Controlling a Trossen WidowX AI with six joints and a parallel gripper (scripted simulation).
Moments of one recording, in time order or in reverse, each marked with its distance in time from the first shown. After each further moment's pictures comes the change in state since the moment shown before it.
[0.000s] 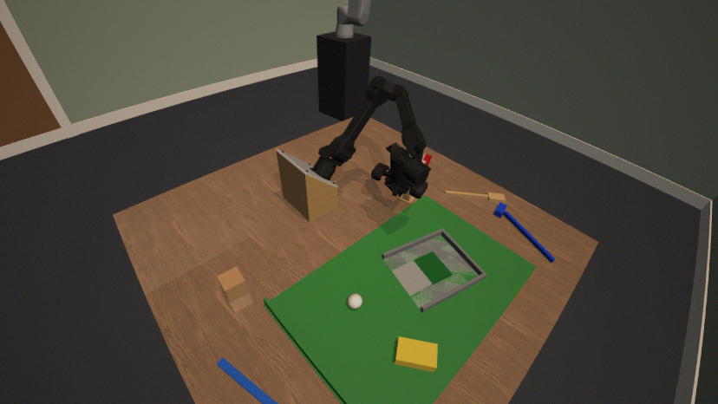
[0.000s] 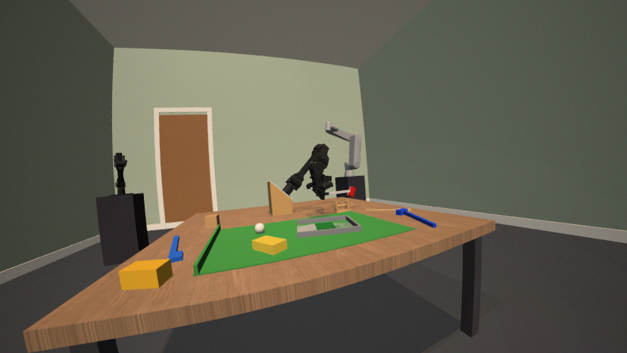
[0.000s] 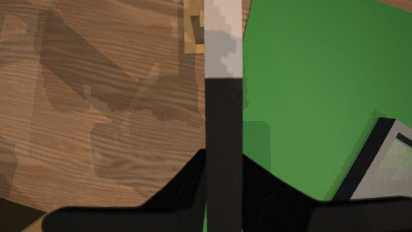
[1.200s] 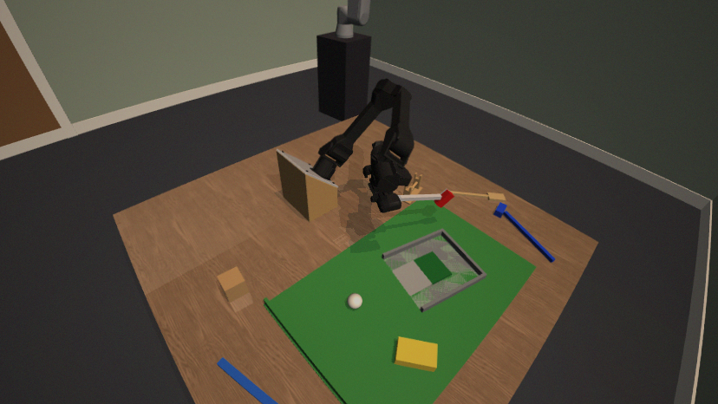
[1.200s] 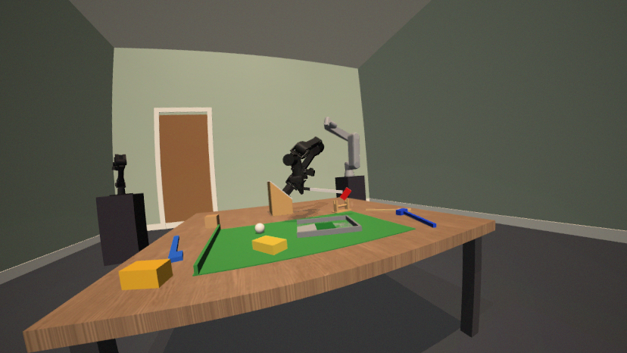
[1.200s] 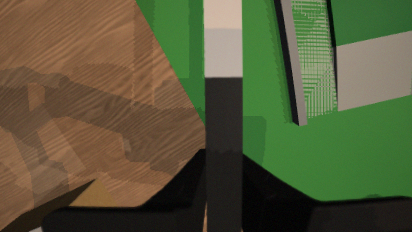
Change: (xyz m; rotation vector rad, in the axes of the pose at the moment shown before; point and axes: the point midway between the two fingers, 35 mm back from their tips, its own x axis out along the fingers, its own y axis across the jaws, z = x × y) arm -0.078 0.002 -0.113 0.705 0.120 -0.099
